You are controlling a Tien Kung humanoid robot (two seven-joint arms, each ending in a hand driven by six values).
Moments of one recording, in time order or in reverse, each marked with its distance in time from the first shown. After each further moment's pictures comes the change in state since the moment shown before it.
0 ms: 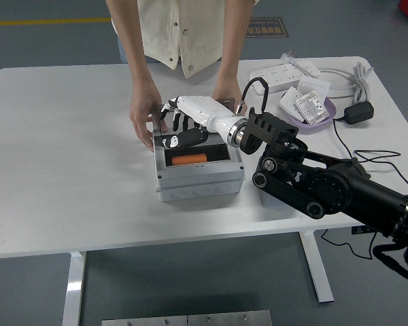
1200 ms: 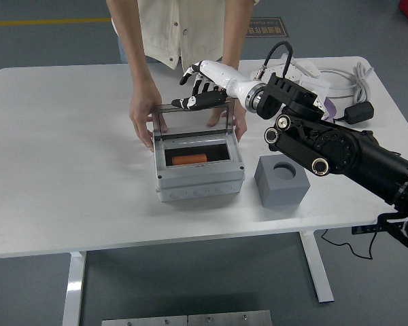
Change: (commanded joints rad) left arm -0.024 0.004 -0.014 0.000 0.034 -0.008 0.002; right arm 0.128 0.005 -0.053 -0.235 0.194 -0.012 0.087
